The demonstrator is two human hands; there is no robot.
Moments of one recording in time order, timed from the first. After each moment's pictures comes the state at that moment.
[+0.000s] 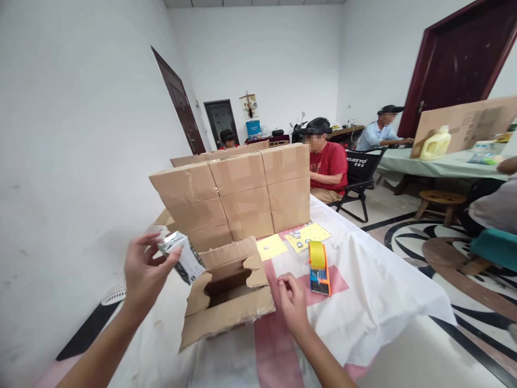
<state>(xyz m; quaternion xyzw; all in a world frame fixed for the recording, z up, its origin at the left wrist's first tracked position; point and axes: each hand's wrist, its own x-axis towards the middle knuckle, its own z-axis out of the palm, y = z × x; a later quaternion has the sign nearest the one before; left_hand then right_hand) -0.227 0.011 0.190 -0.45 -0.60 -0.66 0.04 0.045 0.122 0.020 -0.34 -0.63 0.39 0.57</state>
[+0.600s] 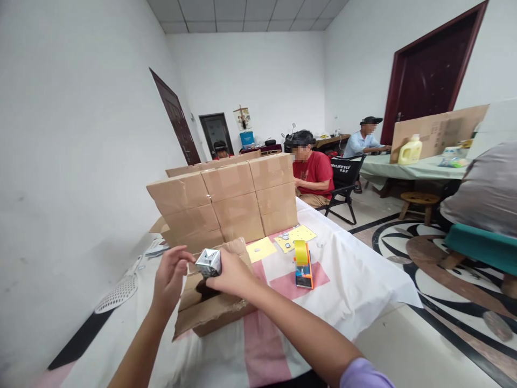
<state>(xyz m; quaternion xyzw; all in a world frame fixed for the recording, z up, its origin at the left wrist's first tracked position) -0.199 0.017 0.142 -0.58 -0.57 -0.58 0.03 -0.028 0.114 0.135 -0.19 -0.81 0.44 0.35</state>
